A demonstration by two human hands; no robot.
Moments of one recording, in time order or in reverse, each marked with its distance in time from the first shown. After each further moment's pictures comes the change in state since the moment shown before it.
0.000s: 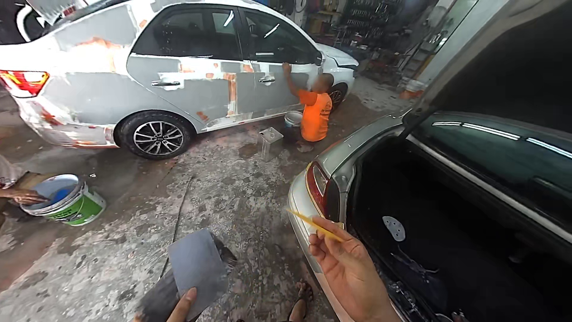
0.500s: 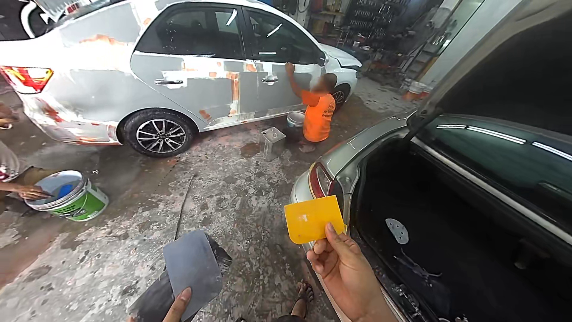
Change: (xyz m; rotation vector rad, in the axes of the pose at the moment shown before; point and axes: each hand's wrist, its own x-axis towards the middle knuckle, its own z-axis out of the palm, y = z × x) left_hand 0.014 -0.005 -0.030 0.005 0.028 0.023; right_hand 0.005 0.012 0.029 -0.003 0.141 0.160
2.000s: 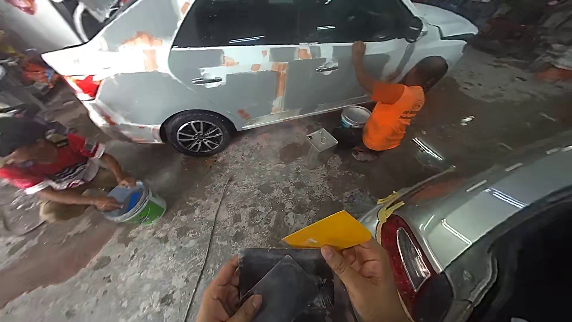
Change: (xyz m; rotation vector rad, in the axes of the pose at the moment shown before) left_hand 0.302 -0.014 0.177 -0.002 -0.666 -0.084; right_hand 0.349 0.010 0.119 -0.401 -0.466 -0.443
